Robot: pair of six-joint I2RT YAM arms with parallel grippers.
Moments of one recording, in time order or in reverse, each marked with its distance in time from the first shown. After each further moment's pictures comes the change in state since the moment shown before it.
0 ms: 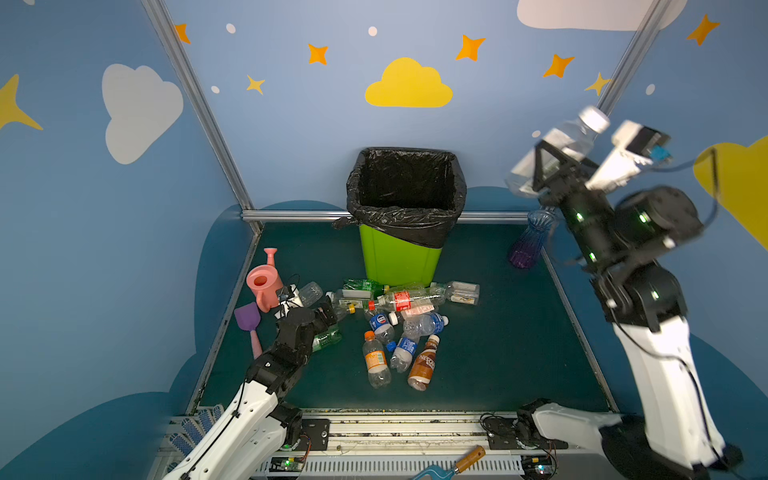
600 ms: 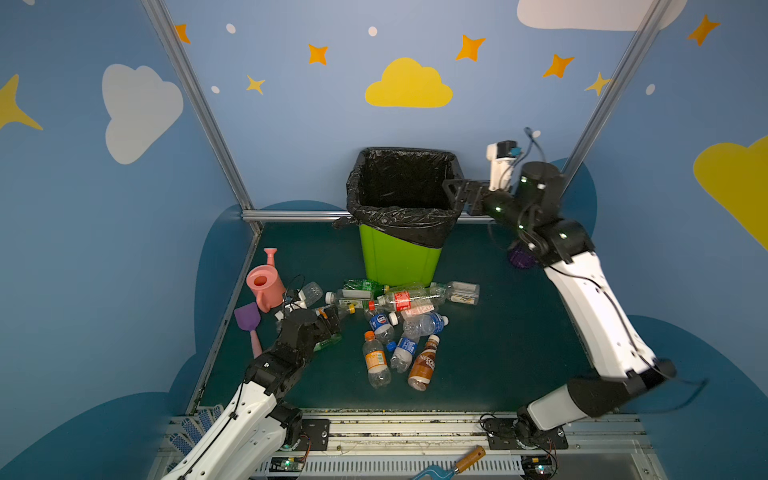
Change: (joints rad) left arm -0.031 -0.008 0.027 -0.152 0.114 -0.040; right arm -0.014 0.027 -0.183 -0.118 -0.204 -0.027
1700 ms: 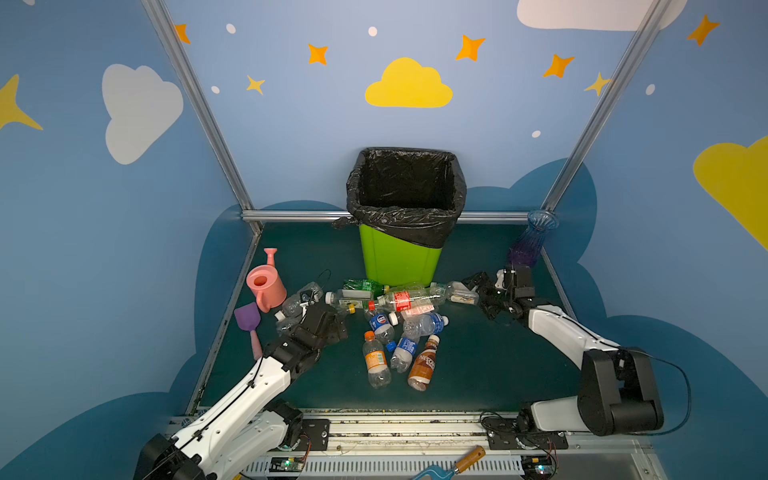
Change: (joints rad) left arm -0.068 0.219 0.074 -0.128 -0.086 0.000; right arm -0.249 -0.010 -1.073 0.349 -0.191 0.699
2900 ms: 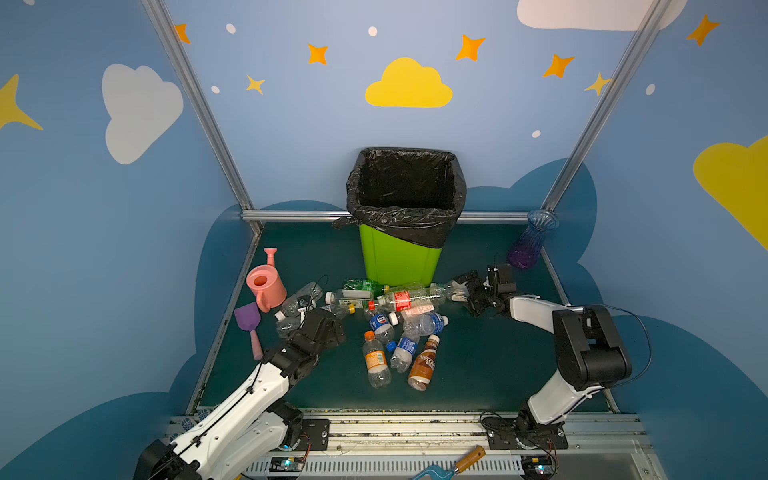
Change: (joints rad) left arm 0.000 -0.039 -0.058 0.024 -0.008 -0.019; right arm 0.027 0.279 0.062 0.187 0.019 0.217
